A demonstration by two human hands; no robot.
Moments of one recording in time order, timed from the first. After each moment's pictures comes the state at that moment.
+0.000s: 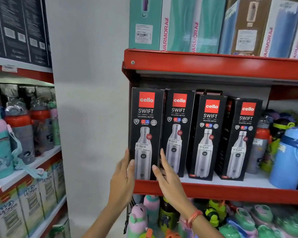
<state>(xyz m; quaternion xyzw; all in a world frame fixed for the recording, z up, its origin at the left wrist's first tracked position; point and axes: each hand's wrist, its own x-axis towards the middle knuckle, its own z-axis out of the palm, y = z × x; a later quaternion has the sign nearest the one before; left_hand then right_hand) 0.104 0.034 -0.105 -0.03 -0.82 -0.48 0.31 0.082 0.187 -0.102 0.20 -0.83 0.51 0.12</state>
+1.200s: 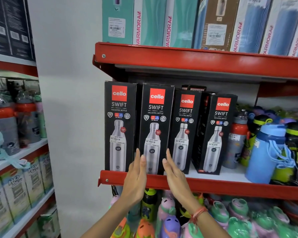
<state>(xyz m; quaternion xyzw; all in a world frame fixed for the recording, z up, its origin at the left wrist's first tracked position) 0.109 0.152 -0.106 -0.04 -0.80 -0.57 0.19 0.094 0.289 -0.093 0.12 -0.83 0.53 0.09</state>
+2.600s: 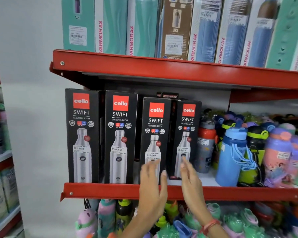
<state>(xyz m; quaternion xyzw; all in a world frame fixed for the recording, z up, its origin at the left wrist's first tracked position) 0.110 0.294 -0.099 -0.14 -0.80 -0.49 0.31 0.084 0.416 -0.095 0.05 -0.80 0.55 0.23</state>
